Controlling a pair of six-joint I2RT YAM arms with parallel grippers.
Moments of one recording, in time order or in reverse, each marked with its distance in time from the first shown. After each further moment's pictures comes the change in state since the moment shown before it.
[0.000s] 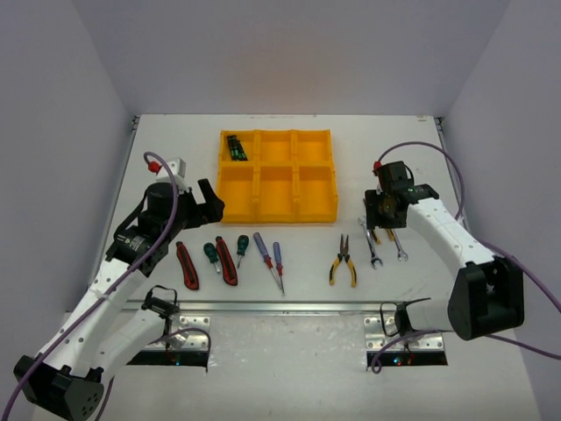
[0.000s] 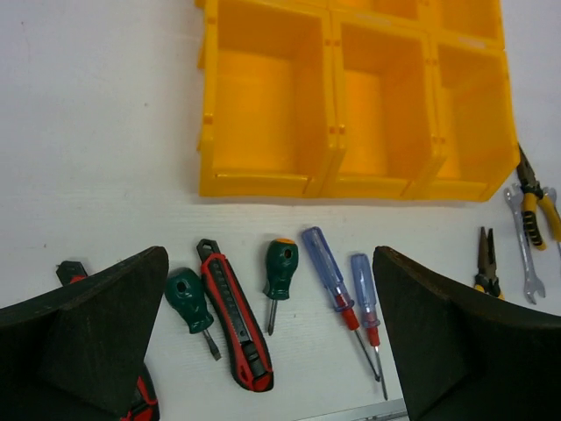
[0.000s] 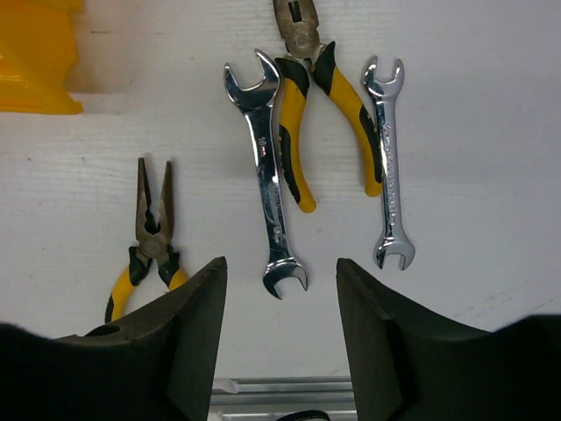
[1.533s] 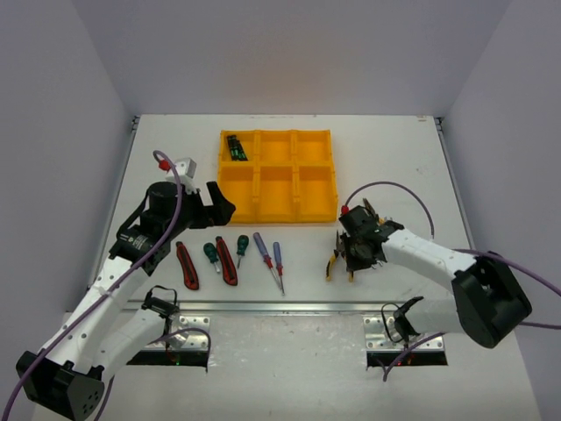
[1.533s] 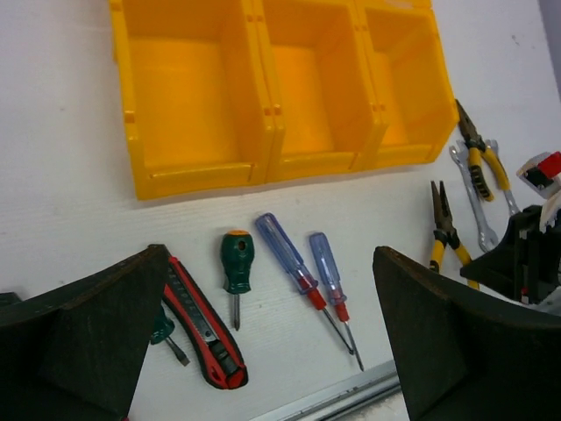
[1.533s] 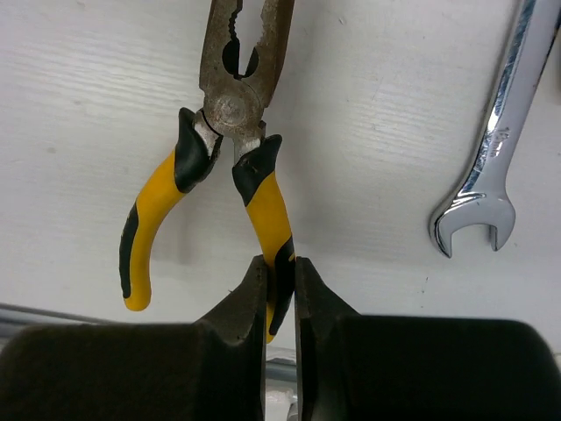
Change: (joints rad) left arm 0.000 0.021 -0.015 0.067 0.187 0.024; right arm 0.367 -0.039 -0.315 0.152 -0.047 0.279
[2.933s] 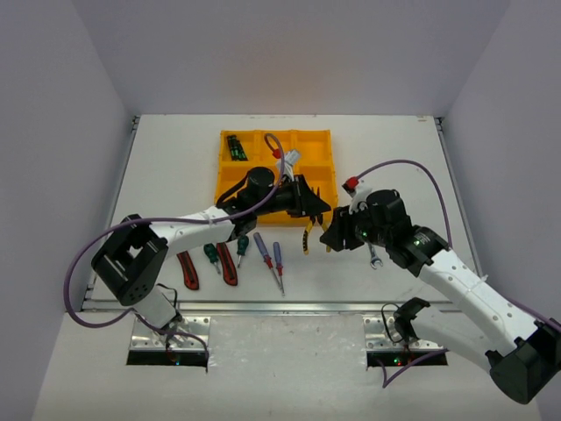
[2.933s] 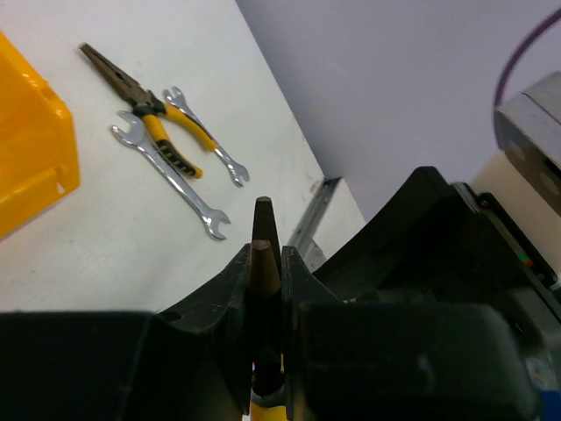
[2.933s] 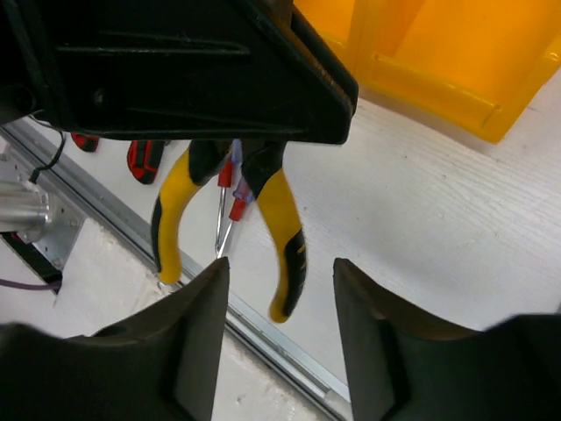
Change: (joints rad) left arm -0.406 0.796 0.188 0.880 0.335 -0.416; right arm 0.006 -0.394 0.115 0.133 -0.295 -0.095
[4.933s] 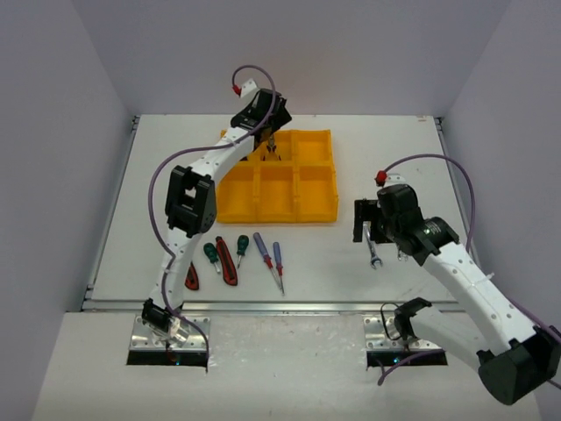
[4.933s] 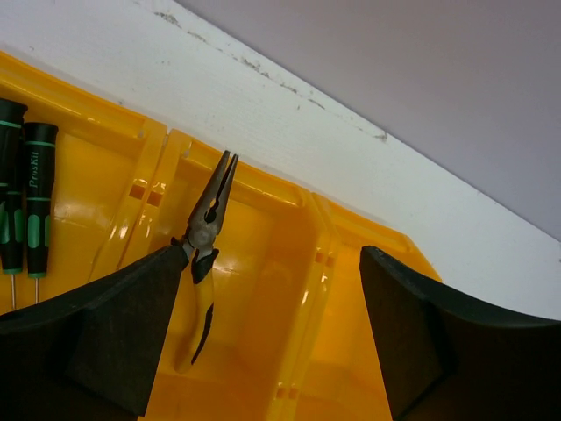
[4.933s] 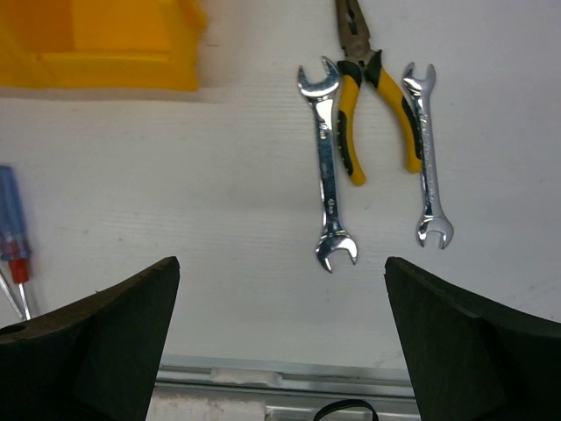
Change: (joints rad) left arm 0.309 0.790 1.260 -0.827 -0.817 0.023; right arm -0.147 0.025 0.092 -0.321 0.434 -0.004
